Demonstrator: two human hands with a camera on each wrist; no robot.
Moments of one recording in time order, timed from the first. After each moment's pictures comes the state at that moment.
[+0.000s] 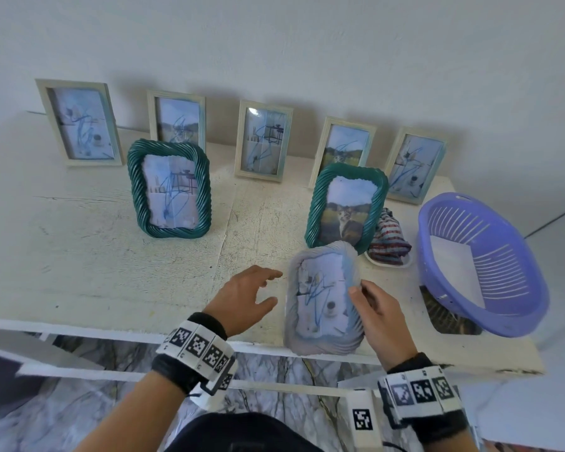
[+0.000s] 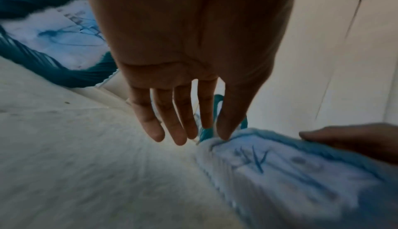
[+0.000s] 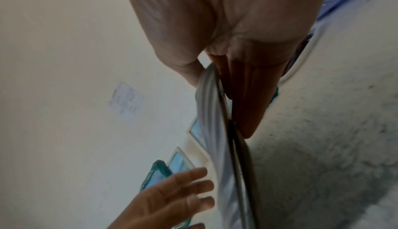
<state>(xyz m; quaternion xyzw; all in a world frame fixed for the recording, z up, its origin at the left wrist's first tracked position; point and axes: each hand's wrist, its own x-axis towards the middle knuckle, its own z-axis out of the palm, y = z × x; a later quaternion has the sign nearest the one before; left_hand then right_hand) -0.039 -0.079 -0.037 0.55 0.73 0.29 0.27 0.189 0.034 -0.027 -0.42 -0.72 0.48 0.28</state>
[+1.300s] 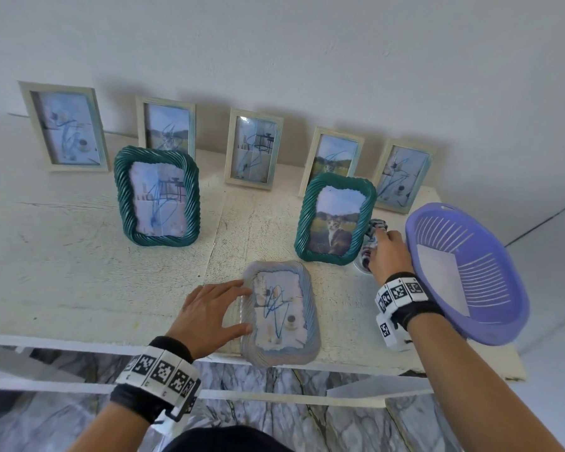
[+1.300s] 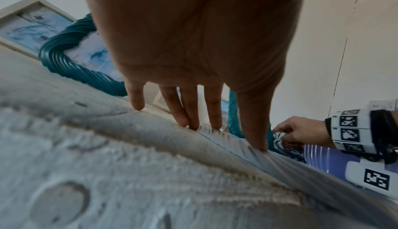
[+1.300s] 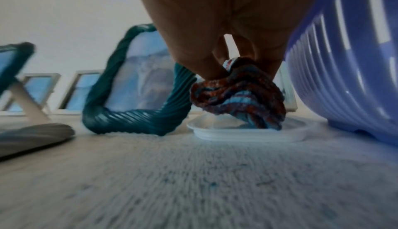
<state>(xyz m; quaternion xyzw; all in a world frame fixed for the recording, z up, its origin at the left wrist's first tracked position) -0.063 -0.106 -0.069 0.57 0.77 0.17 0.23 0.163 0.173 -0.019 -0.55 -0.83 0.06 0.07</state>
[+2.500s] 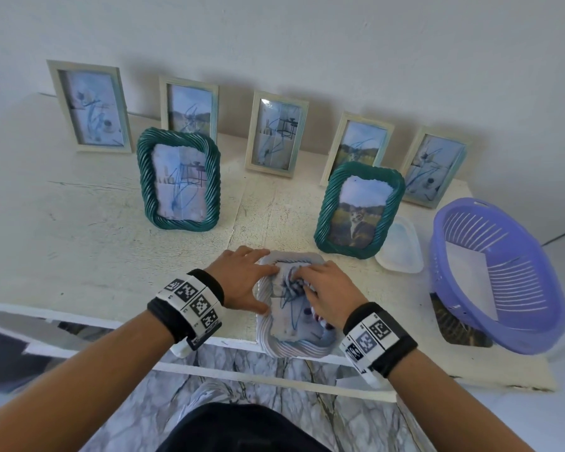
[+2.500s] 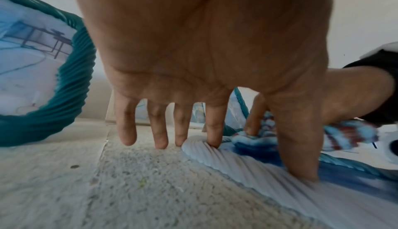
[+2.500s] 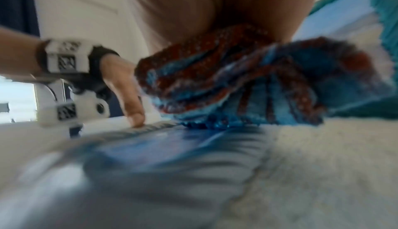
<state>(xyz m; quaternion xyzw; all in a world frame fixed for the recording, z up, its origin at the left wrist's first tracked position) -0.081 -0.052 -0.028 0.66 0.71 -0.11 0.20 0.107 0.057 -0.027 -0.23 -0.96 0.18 -0.04</state>
